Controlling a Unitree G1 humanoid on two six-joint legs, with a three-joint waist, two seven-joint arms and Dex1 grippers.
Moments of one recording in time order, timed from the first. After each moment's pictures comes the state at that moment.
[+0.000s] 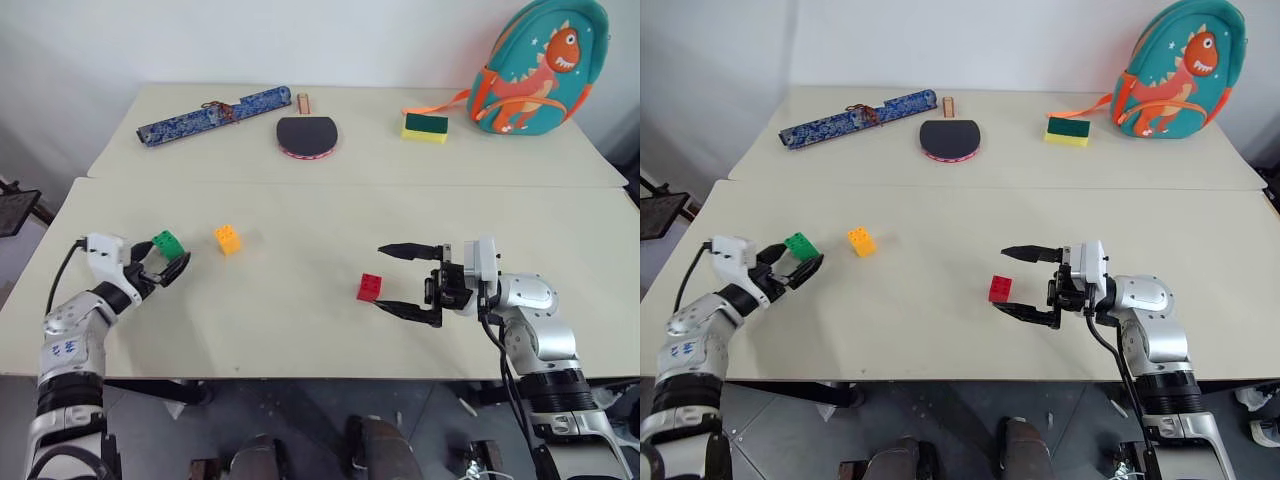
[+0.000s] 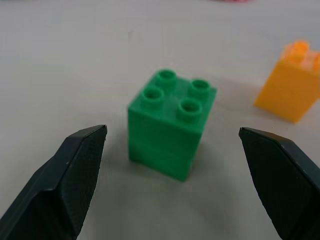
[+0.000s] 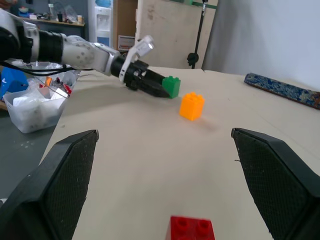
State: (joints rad) left arm -0.47 0.64 0.31 0.67 -0.33 0.03 -0.74; right arm -0.40 -0.50 -0.02 0.07 0.52 -0.06 1.33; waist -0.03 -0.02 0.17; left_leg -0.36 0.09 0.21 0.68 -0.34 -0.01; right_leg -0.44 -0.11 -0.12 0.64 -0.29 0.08
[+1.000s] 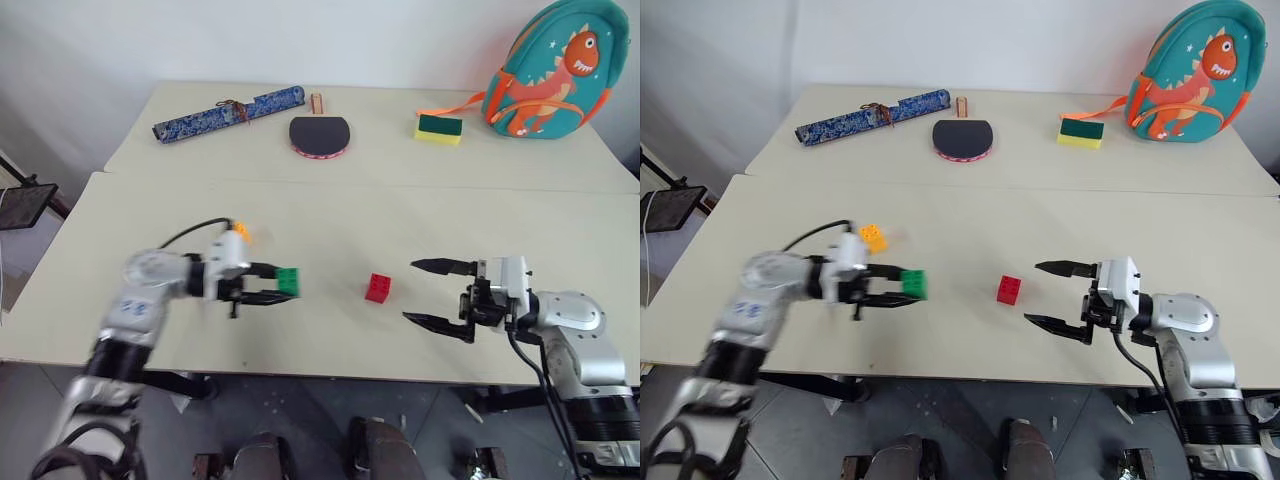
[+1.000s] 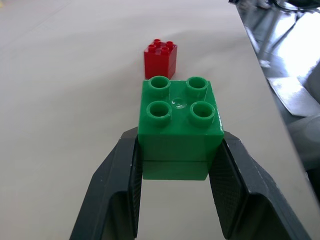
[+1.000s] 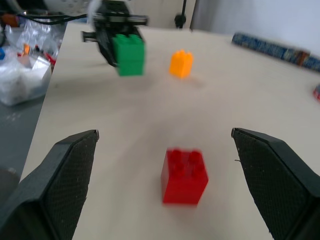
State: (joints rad) left arm -0.62 0.52 -0.18 0.31 -0.22 0.03 -1.27; right arm -0.23 -0.66 -0.11 0.03 0.50 -0.04 1.31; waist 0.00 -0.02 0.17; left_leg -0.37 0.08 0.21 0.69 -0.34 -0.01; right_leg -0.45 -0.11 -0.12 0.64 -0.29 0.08
